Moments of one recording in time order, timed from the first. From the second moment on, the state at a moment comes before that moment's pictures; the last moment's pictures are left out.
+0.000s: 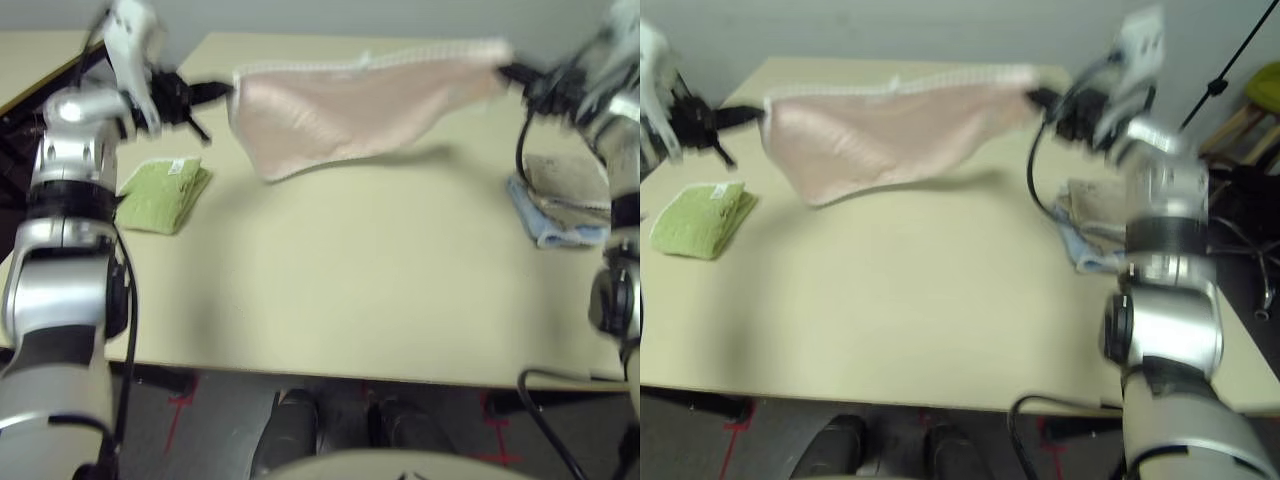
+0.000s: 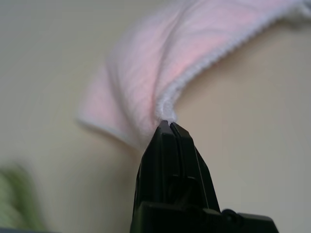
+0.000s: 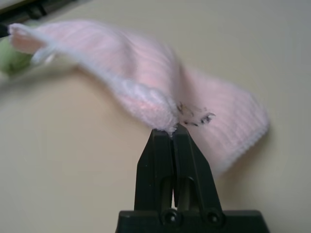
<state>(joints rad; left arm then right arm) -0.61 0.84 0.00 0.48 -0.26 0.31 -1.16 -0.48 -0.73 -0.17 0.21 0.48 0.68 1.02</state>
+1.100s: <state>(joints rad) -0.39 1.07 -0.01 0.18 -0.35 0.62 -1.30 -0.36 -0.95 -0.01 0.25 0.35 0.58 1.21</state>
